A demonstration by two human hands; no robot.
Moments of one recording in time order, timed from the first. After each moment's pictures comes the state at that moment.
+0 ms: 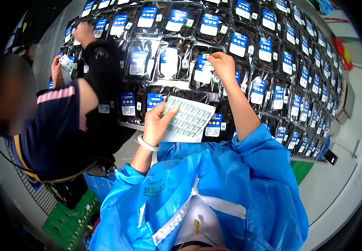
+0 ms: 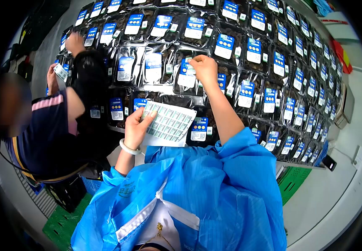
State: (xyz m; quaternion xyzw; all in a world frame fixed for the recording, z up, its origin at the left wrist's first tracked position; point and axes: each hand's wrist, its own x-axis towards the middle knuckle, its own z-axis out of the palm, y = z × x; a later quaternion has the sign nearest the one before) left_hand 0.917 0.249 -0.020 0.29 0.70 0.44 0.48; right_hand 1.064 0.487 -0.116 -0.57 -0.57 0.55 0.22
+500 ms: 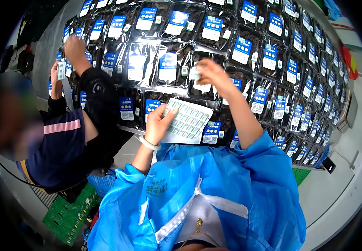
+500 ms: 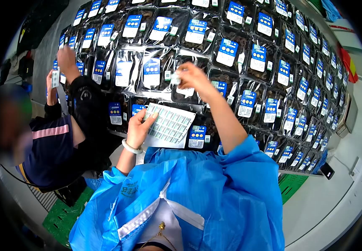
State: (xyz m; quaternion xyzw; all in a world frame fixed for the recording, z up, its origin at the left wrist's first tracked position) left_hand 0.917 0.275 -0.041 0.25 0.71 0.43 0.50; right_hand 1.061 0.488 -0.107 -0.39 -0.45 0.80 0.11
